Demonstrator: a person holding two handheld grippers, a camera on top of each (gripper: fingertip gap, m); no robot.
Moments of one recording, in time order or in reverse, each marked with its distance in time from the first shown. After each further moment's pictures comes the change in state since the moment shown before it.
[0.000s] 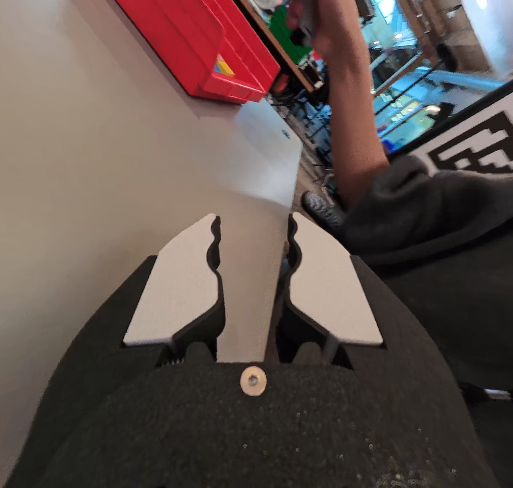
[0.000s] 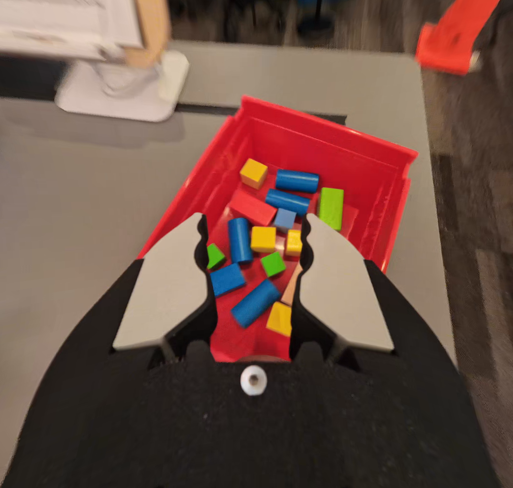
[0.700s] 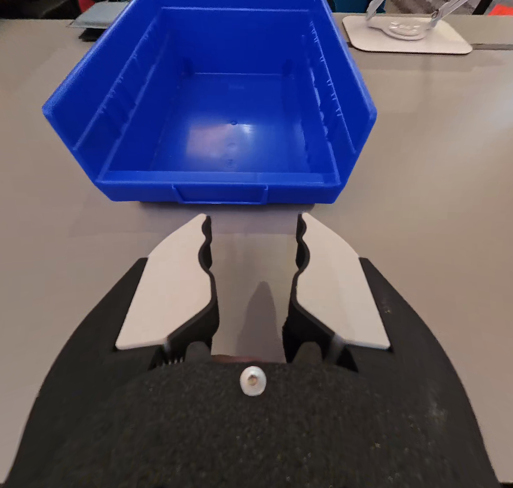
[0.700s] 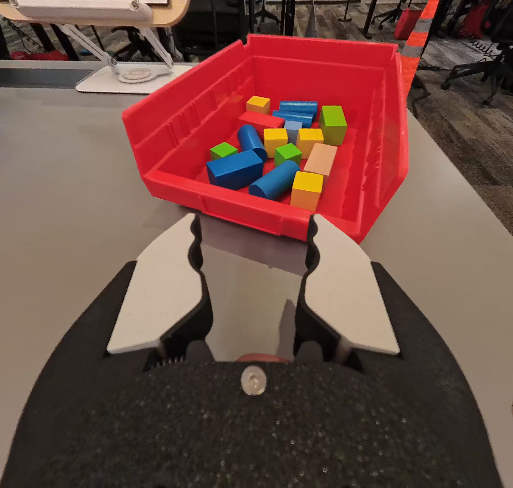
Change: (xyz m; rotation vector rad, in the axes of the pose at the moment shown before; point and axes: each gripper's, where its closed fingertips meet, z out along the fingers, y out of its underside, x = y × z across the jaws) left arm -0.109 0.015 -0.224 0.323 -1.325 0.088; right arm -0.032 0.170 -0.059 0.324 0.098 0.013
